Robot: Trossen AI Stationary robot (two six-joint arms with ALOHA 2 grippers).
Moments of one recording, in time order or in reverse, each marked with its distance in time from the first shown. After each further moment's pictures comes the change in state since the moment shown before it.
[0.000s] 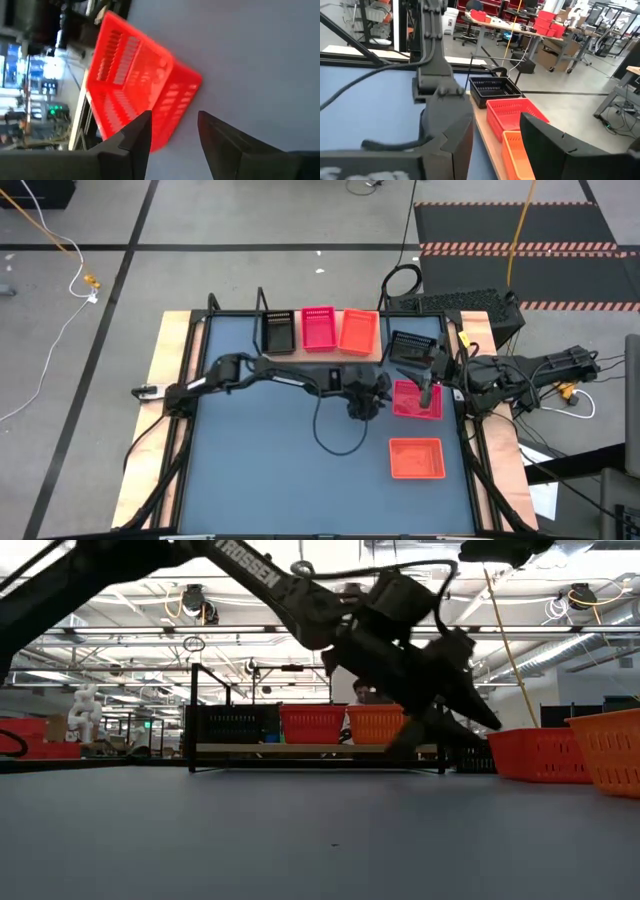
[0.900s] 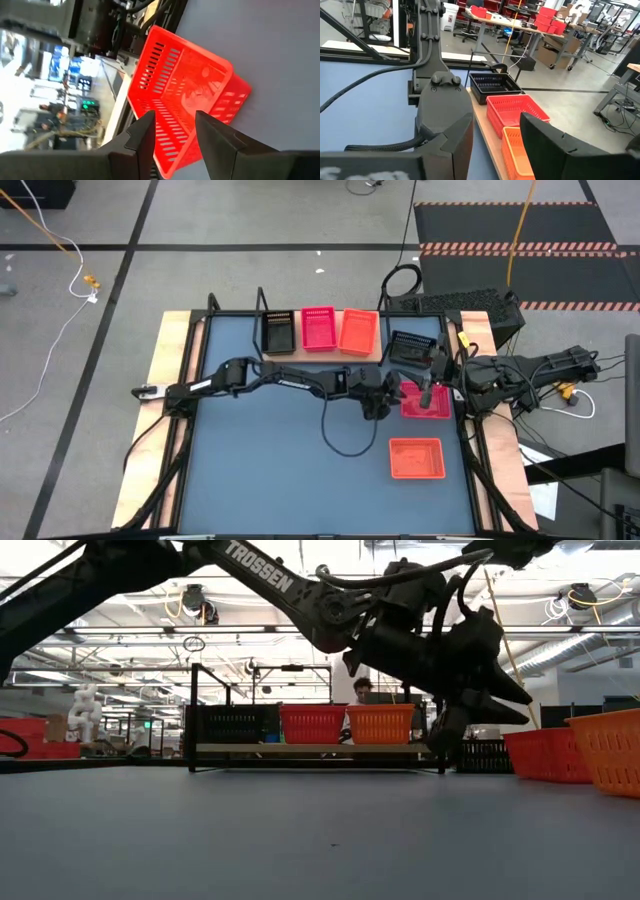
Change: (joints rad) left arm -0.016 0.081 0.126 0.131 -0.050 -0.053; right arm 0.000 0.000 0.000 -0.023 0.000 0.008
